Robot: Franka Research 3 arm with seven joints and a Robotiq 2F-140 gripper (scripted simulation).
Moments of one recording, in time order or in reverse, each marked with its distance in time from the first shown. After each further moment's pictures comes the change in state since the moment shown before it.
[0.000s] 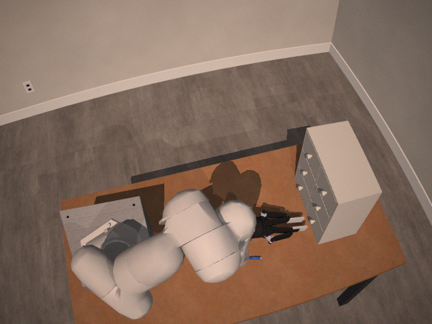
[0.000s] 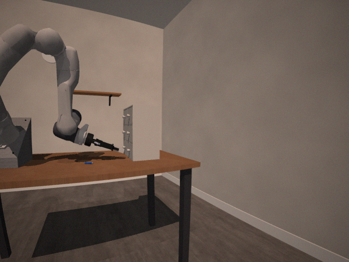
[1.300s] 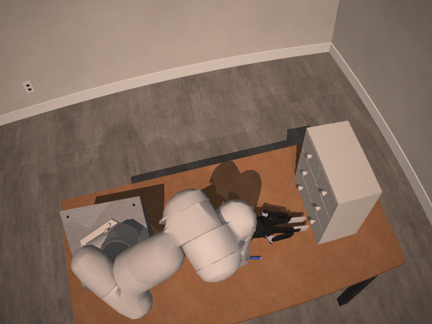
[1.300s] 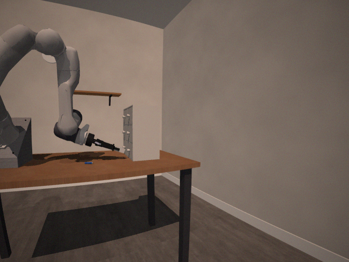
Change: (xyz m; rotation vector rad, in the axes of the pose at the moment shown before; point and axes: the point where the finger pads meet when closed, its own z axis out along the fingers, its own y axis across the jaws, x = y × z) arm 0.001 0.000 0.004 -0.001 0.002 0.002
